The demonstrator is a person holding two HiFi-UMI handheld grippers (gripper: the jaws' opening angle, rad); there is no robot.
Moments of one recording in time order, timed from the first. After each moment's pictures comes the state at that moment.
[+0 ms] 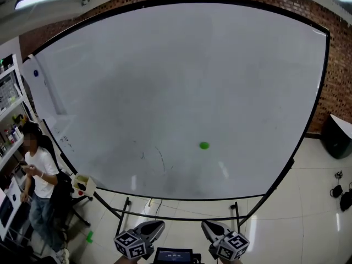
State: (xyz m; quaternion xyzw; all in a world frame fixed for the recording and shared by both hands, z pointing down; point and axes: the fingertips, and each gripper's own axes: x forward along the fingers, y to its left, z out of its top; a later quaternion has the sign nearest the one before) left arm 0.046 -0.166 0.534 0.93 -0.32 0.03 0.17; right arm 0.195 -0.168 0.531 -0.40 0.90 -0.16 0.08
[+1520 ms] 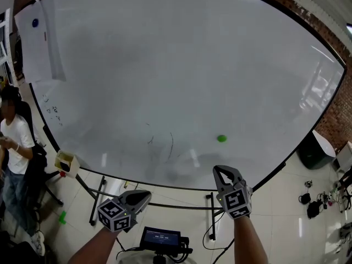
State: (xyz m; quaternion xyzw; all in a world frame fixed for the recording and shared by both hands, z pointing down) left arm -0.031 -0.243 0.504 0.95 -0.28 0.02 0.14; right arm 0.176 -0.310 0.409 -0.49 0.81 0.19 -0.26
